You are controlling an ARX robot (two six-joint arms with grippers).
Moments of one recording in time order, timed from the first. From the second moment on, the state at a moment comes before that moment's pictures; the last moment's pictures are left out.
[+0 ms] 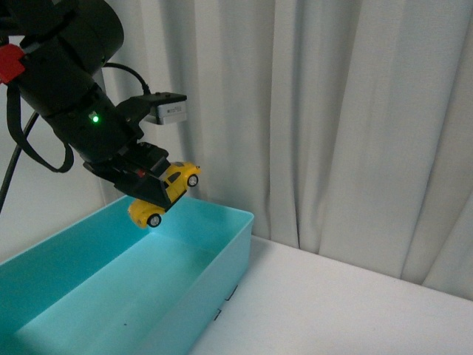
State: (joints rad) left arm 0.21 1.65 1.19 -0.61 0.19 0.45; right arm 0.00 0.00 0.01 0.00 0.00 -0.01
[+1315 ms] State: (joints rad) left arm 0.24 1.83 1.00 -0.34 0.11 0.39; right arm 0.00 0.00 0.01 0.00 0.00 -0.01
